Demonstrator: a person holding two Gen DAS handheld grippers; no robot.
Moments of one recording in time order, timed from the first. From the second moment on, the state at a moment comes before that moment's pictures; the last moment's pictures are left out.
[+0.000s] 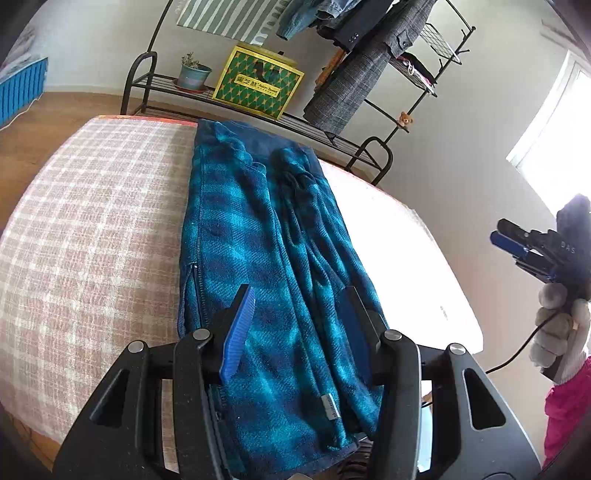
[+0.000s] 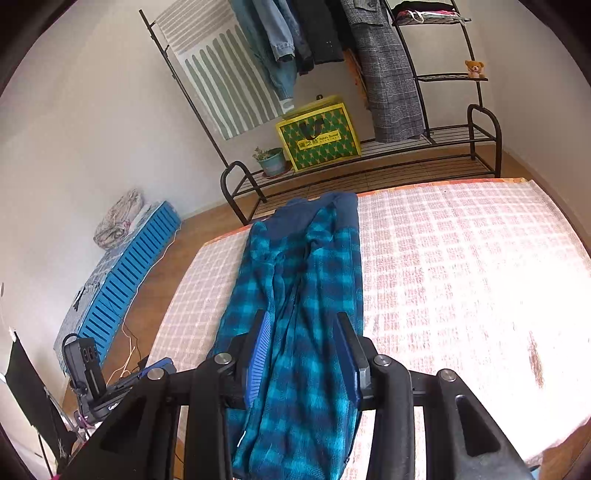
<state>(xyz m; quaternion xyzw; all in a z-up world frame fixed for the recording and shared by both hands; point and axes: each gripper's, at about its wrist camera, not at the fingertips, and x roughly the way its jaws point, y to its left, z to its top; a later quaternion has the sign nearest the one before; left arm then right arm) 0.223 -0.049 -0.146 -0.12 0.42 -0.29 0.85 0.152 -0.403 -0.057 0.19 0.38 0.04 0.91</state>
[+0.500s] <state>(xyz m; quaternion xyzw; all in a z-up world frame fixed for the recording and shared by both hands) 0.204 -0.016 -0.194 -0.16 0.49 -0.28 0.81 0.091 -0.310 -0.168 0.16 0.46 0.11 0.87</state>
